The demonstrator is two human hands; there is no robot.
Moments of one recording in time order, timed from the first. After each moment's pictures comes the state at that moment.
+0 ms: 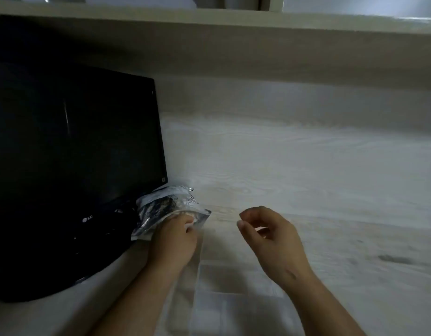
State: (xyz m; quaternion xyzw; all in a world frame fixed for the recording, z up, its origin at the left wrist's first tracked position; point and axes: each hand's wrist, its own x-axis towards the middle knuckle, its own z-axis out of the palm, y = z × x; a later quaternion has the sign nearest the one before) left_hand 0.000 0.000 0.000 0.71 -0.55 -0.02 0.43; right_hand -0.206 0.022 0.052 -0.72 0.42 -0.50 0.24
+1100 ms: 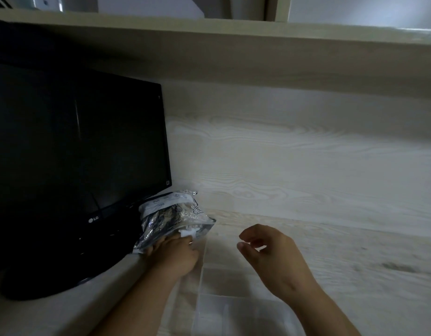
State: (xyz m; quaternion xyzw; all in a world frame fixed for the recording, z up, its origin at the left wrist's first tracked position) left_hand 0.007 0.001 -0.014 0.81 -0.56 -0.09 0.15; right_hand -0.210 0.026 0.047 -0.78 0.49 -0.35 0.17
